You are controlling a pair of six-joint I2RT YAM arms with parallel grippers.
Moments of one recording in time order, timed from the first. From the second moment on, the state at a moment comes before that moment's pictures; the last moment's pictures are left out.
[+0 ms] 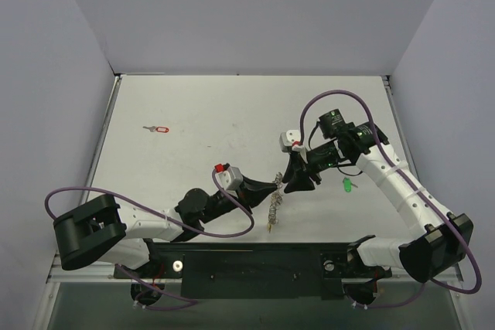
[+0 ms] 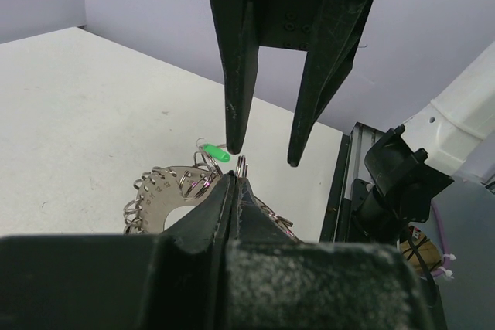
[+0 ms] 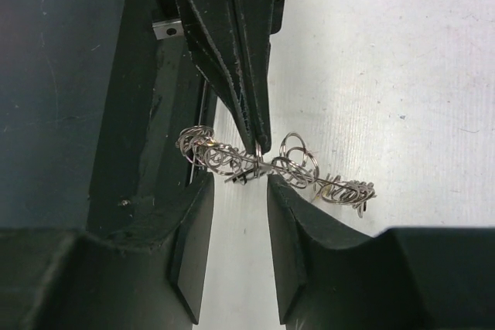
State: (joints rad) left arm -1.12 1.34 0.35 1.24 0.04 -0.29; right arm 0.45 1.27 1.20 -1.15 -0.99 -0.98
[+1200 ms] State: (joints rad) left arm -1.08 1.35 0.39 1.26 0.12 -0.35; right arm 0.48 1.24 1.20 -1.11 -0.88 -0.83
